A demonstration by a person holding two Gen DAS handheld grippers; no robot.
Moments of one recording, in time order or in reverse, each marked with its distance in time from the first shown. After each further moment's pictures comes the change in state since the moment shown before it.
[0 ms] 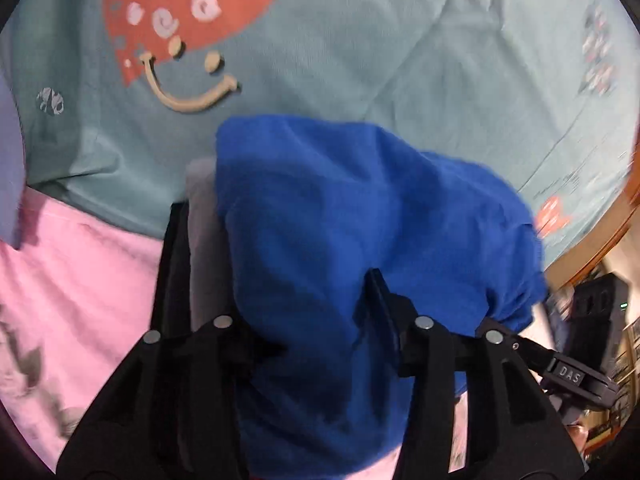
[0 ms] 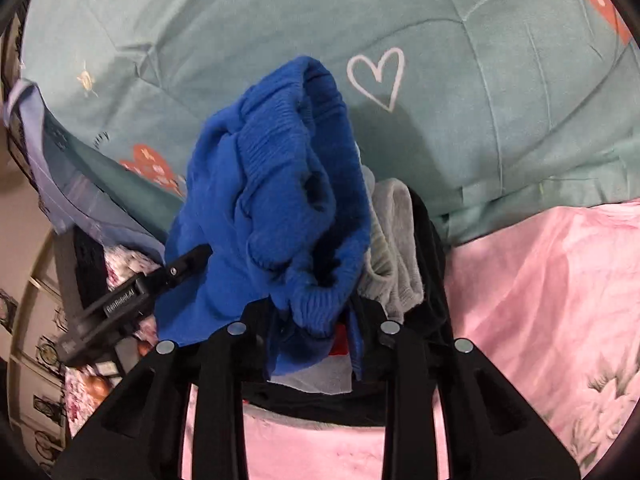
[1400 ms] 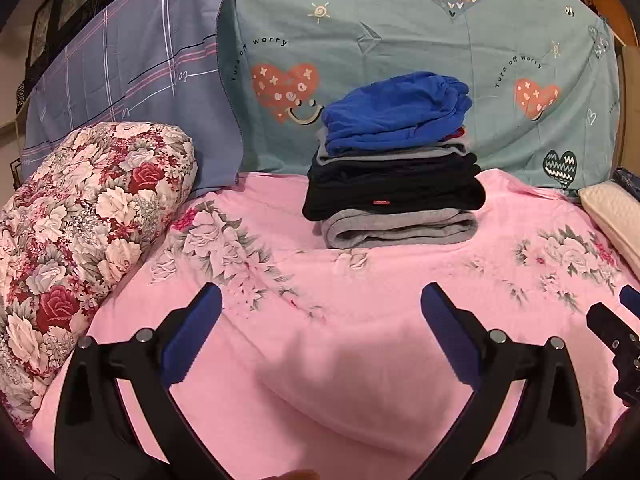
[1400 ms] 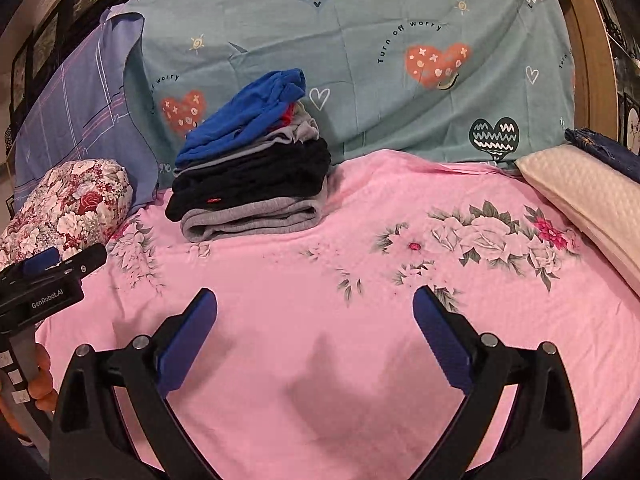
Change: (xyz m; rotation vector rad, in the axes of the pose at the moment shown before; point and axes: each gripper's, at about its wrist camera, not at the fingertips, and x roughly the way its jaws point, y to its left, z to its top) left arm -0.201 -0.088 -0.296 0.342 -0.292 0.581; right arm -0.173 0.018 -0.318 -0.263 -0.364 -0.371
